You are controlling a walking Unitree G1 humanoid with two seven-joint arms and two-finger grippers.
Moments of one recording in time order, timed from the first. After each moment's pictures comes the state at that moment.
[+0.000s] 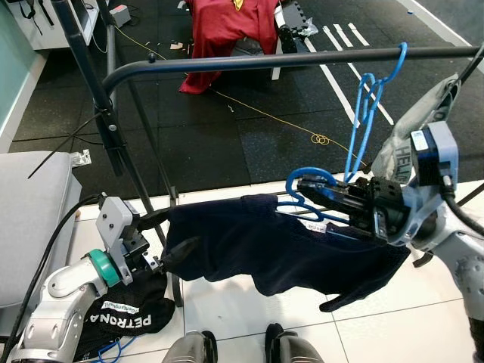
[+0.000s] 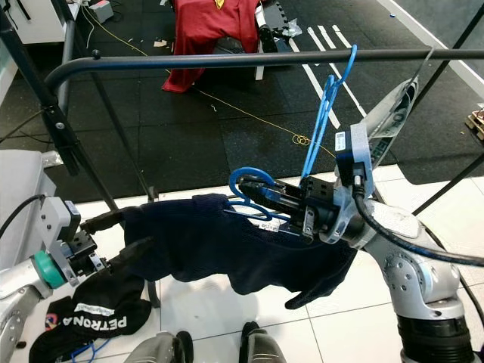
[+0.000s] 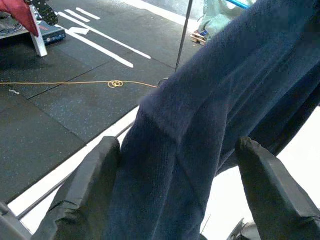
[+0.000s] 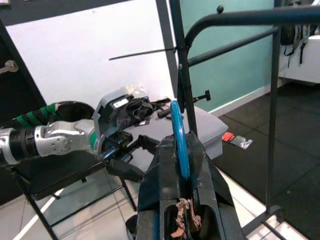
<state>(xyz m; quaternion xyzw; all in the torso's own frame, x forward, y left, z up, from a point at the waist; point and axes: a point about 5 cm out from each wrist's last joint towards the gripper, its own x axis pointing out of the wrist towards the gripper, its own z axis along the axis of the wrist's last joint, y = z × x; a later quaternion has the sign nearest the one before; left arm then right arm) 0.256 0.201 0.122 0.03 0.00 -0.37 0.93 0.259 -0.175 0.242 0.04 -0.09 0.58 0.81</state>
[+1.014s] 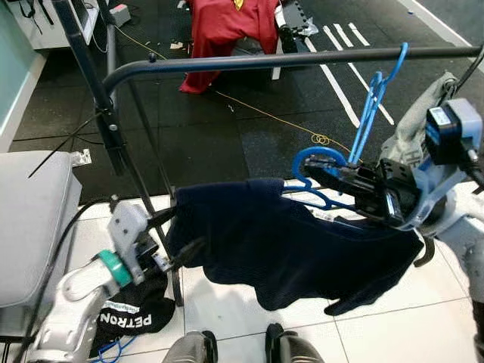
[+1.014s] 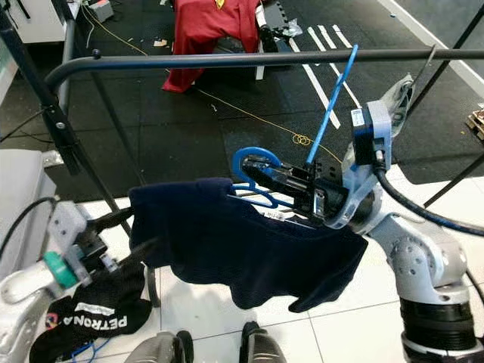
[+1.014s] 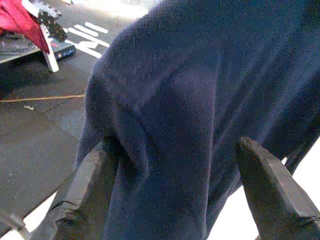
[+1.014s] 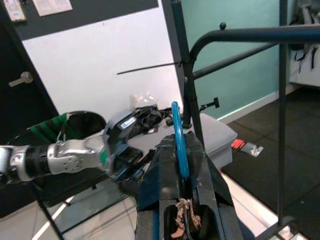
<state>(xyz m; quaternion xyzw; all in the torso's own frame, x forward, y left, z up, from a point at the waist) 0.264 0.178 0.121 0.05 -0.03 -0.36 0.93 0.262 -0.180 0.254 0.05 -0.09 0.60 0.79</state>
